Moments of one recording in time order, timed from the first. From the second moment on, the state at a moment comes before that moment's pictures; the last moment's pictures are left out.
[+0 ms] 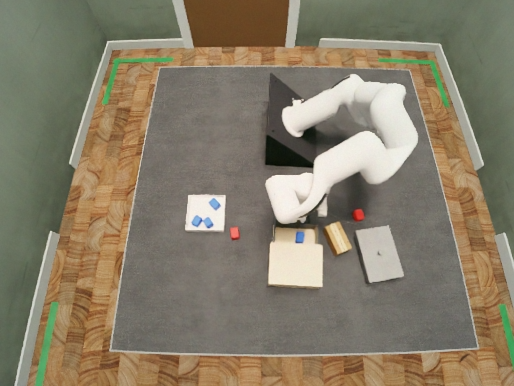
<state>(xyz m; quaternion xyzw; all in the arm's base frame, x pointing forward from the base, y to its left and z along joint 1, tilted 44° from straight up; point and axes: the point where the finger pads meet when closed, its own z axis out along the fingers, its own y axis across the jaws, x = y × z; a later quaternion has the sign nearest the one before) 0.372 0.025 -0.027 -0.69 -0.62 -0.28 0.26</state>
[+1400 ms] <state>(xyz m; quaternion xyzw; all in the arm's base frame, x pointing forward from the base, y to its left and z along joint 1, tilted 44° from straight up) 0.367 -0.030 0.029 -0.69 -0.62 -0.28 0.25</state>
